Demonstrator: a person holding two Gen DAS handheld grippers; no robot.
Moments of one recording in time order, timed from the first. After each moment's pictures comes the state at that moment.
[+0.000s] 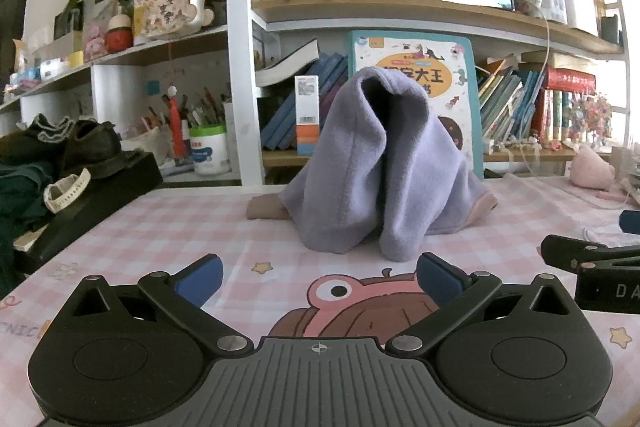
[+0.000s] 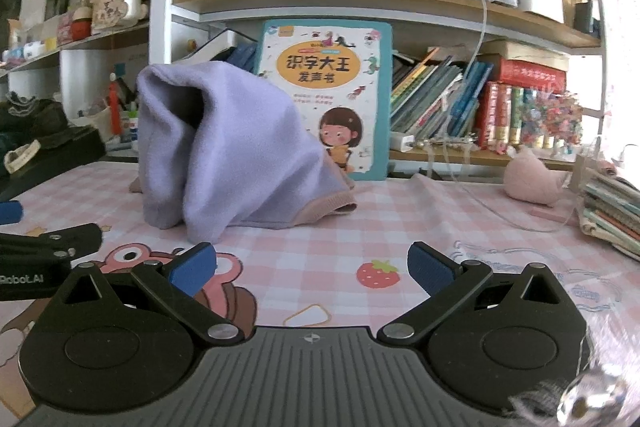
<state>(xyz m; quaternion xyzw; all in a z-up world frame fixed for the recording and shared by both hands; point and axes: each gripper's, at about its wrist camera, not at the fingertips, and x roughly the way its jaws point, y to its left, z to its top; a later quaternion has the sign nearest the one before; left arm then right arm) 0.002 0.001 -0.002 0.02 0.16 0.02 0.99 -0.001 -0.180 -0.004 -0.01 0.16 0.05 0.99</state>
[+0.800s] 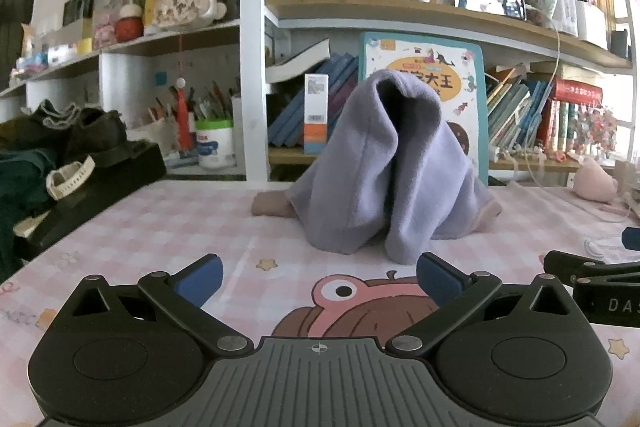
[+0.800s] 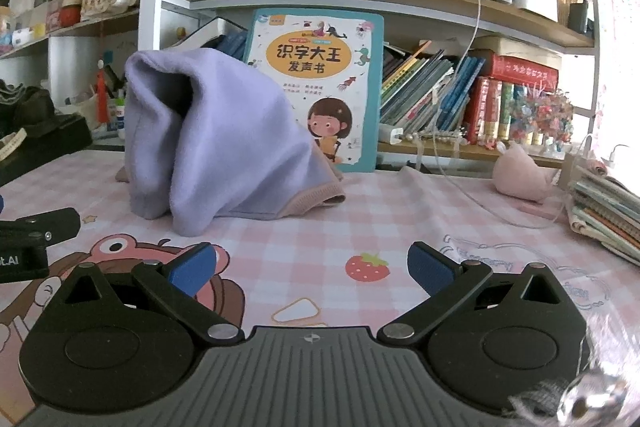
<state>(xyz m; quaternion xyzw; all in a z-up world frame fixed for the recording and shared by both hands) 0.005 0.009 -0.001 0.00 0.17 0.03 0.98 0.004 -0.176 -0.006 -0.03 0.17 0.04 0.98</state>
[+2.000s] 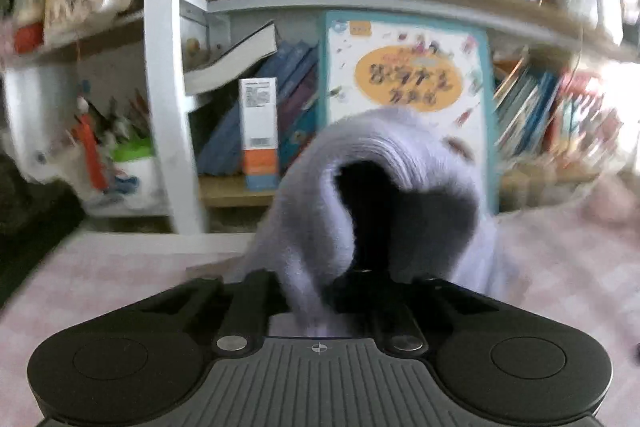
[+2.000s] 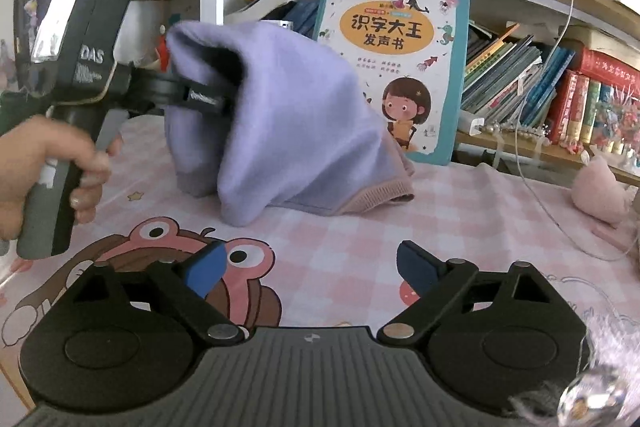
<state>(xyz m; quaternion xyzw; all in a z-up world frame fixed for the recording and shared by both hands) 0.166 0.003 0.037 0.00 0.20 -0.05 0.98 0.051 -0.174 0.003 -0.06 0.23 0.16 0.96</state>
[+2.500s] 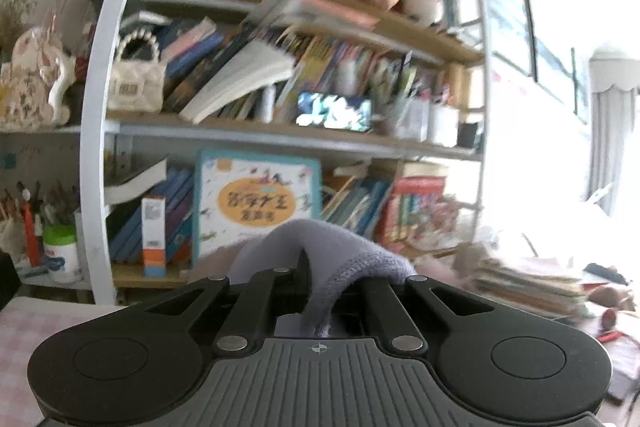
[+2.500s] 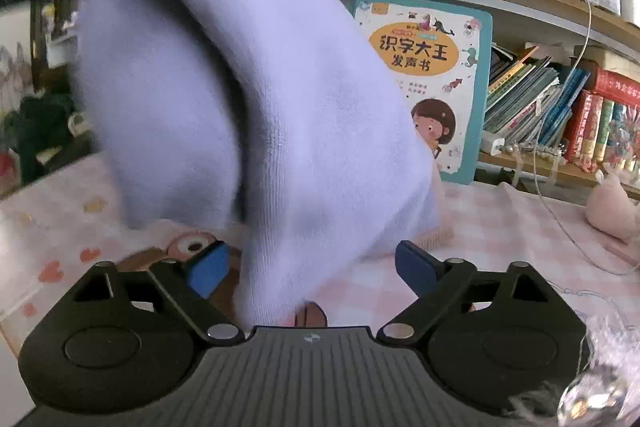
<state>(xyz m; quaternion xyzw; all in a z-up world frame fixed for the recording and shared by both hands) 0.003 -0.012 0.123 -0.02 0.06 -0.22 0.97 0.034 -0.153 0.008 -0.07 0.22 0.17 0.96</state>
